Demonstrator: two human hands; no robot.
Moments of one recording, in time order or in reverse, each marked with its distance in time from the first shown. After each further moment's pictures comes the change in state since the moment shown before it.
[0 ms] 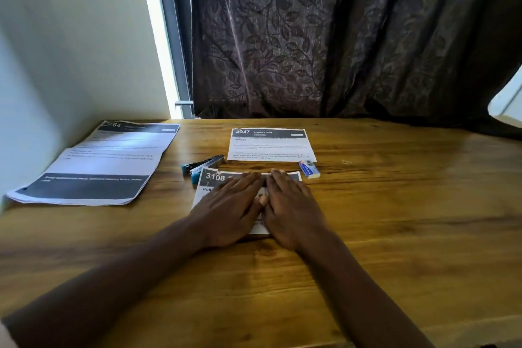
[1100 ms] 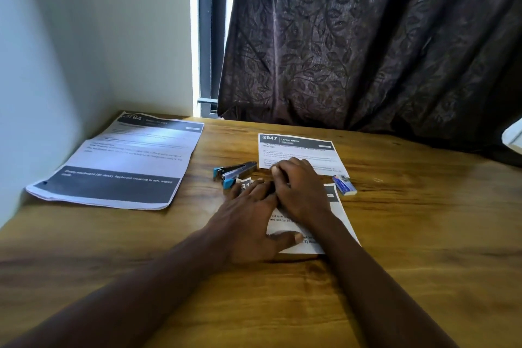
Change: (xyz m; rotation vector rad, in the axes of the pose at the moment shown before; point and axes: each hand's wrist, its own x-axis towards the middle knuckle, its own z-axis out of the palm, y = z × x) left_hand -0.017 -0.034 -0.014 -0.061 0.041 0.017; right_hand 0.080 -0.042 0.000 0.224 0.290 0.036
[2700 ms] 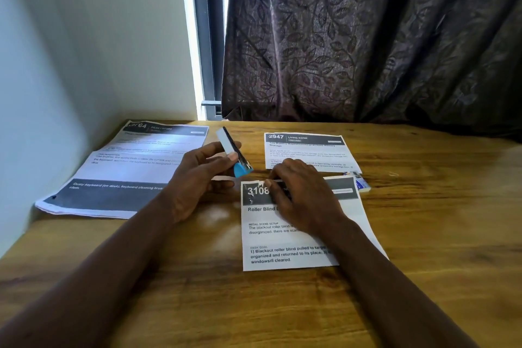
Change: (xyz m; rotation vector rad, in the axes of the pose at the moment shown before) left_hand 0.006 -0.072 -0.053 -1.289 0.275 -0.337; right_hand -0.009 0.000 0.000 -0.088 0.000 -0.295
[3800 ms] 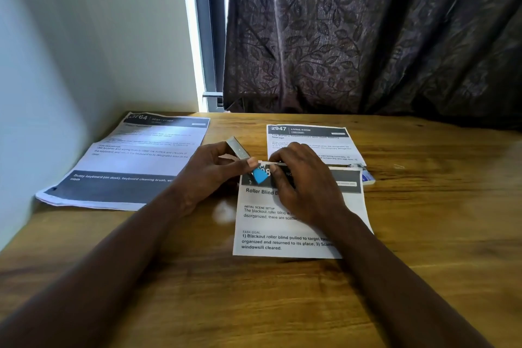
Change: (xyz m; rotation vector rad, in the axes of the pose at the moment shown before) left_hand -0.009 0.007 0.015 0.231 -0.040 0.006; right_hand 0.002 -0.004 0.000 0.107 0.167 -0.021
